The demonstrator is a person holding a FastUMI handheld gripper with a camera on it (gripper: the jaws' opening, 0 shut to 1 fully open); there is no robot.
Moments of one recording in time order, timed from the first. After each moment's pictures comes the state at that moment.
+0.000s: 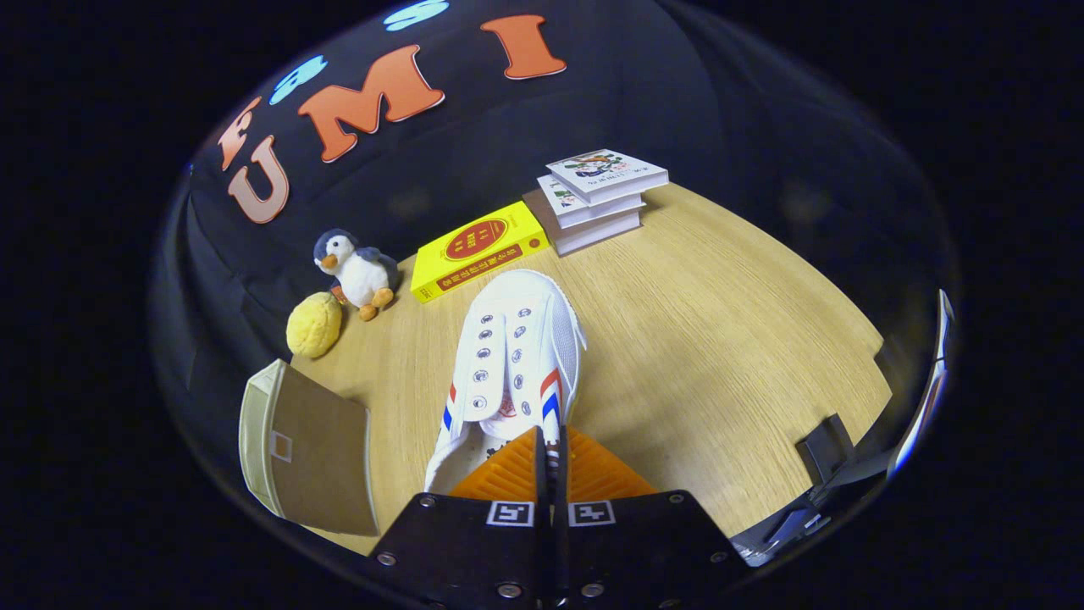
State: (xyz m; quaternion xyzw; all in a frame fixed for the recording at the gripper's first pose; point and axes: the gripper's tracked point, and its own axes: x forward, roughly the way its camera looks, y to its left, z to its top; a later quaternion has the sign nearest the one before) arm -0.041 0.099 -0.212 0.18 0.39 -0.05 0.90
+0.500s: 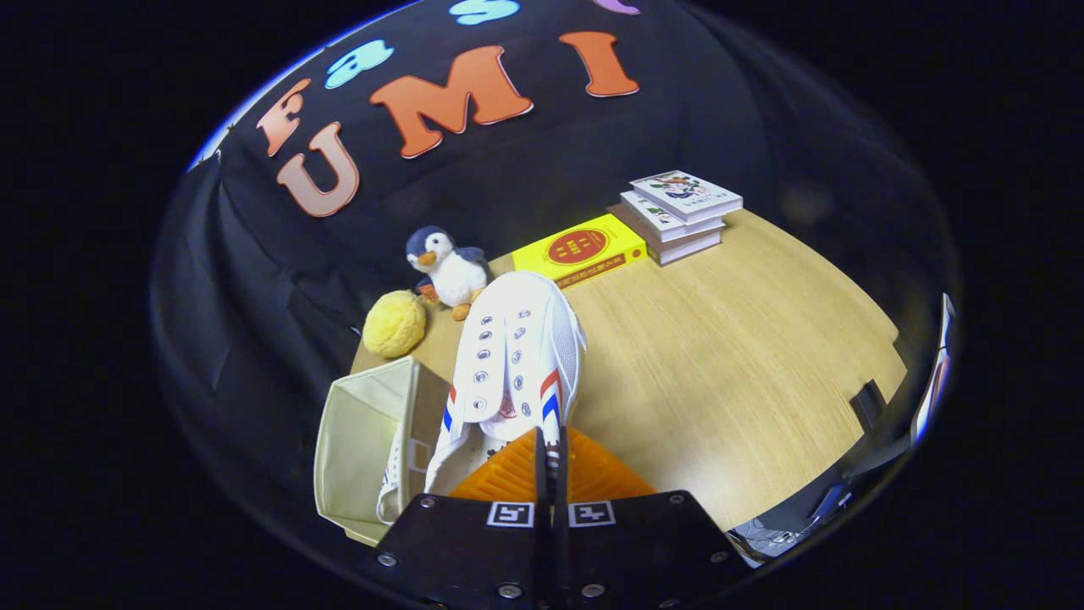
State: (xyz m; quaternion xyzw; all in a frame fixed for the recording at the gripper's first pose) arm -0.057 0.268 -0.131 0.17 0.37 0.01 0.91
